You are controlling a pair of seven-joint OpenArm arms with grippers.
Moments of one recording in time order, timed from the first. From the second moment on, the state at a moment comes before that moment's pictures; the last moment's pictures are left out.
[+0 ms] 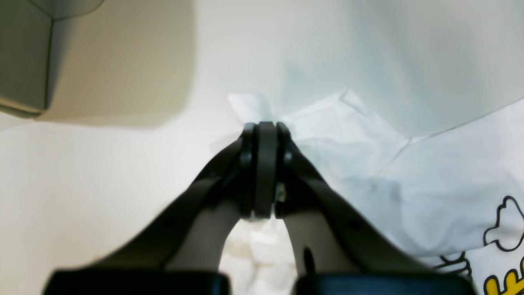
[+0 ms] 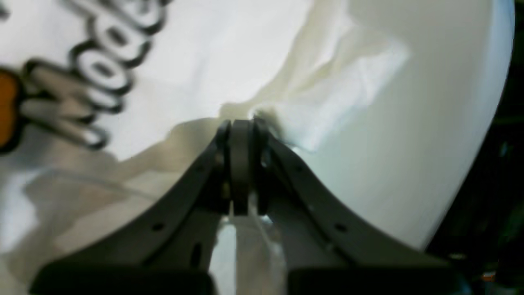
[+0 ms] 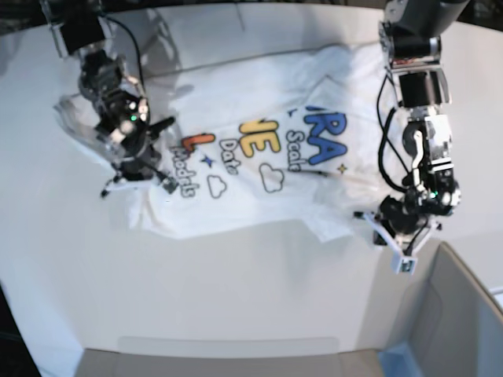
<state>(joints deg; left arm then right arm) -19.9 -14.0 -8.7 82.0 -14.5 -18.3 56.9 4.6 21.4 -23.5 96.7 -16.6 20.4 -55.6</state>
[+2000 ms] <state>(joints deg) -18.9 -13.9 -8.7 82.0 -14.6 -18.3 56.8 7.9 16.8 -17.0 98.3 -15.5 20.5 -51.1</state>
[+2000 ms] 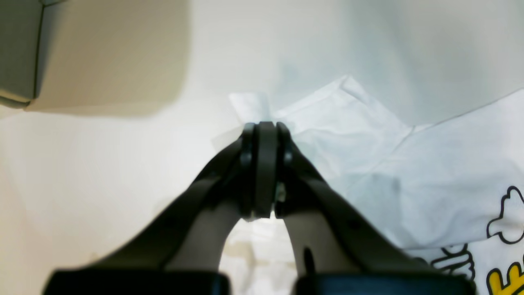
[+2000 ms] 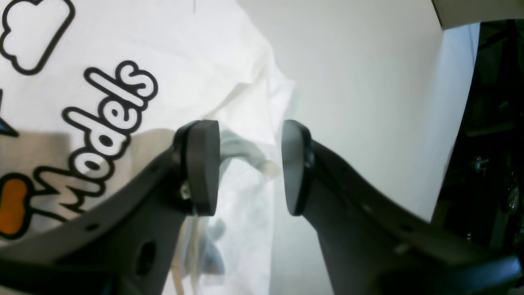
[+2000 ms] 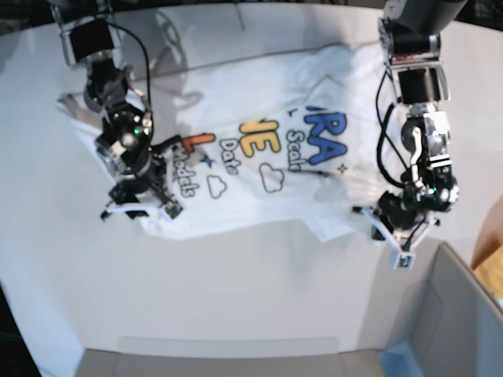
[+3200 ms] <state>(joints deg) -18.0 -12.8 -8.8 82.0 -14.6 -18.1 56.4 11.1 11.6 -6.3 83.8 2.3 20.1 -51.1</state>
